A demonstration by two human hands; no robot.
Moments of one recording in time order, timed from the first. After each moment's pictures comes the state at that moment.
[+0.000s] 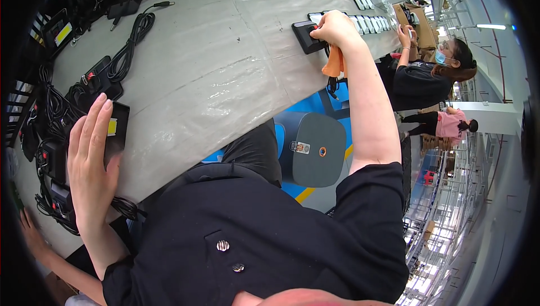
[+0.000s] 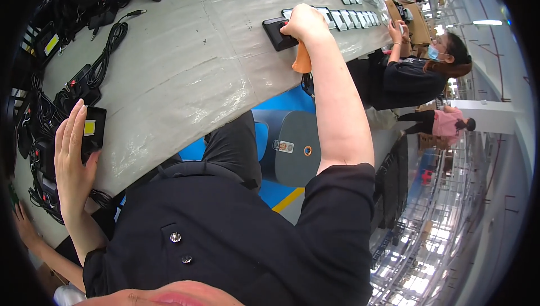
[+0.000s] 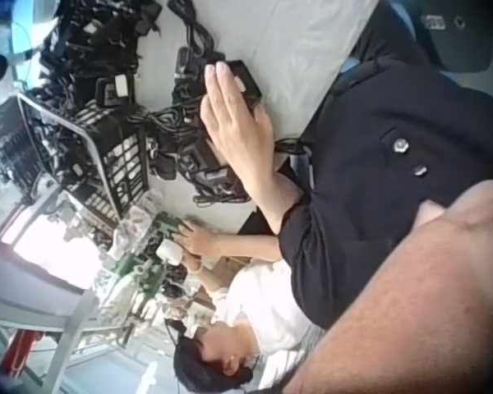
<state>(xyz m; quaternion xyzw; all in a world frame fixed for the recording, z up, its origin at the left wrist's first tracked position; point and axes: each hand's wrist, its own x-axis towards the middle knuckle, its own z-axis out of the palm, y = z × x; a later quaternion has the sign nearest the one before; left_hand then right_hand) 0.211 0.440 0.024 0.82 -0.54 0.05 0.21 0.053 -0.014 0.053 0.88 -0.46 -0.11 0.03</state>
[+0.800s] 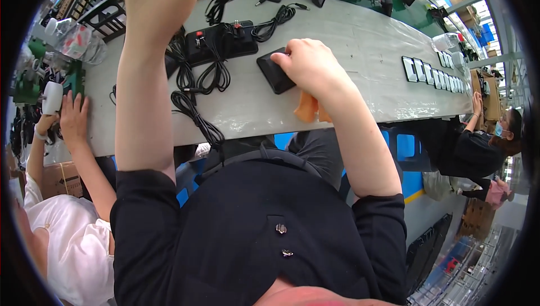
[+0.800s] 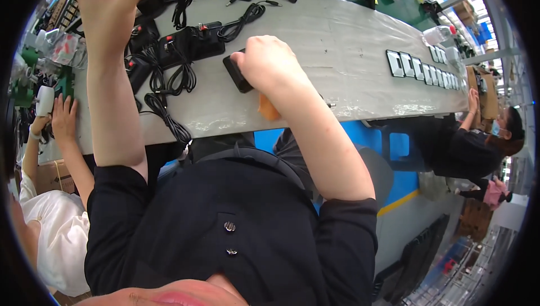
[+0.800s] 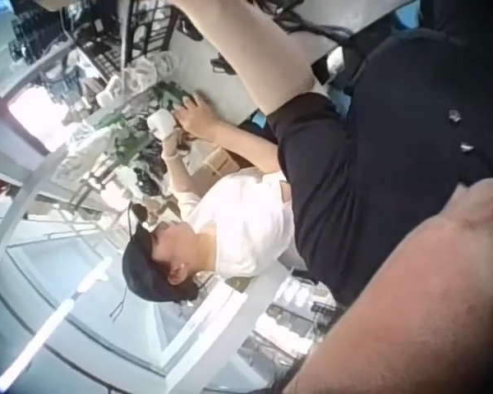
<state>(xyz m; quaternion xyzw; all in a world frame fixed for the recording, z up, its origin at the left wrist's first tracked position) 0.245 0.386 0.153 0.66 -0.31 0.20 0.65 0.143 0.251 0.056 0.97 -0.17 -0.08 -0.18</state>
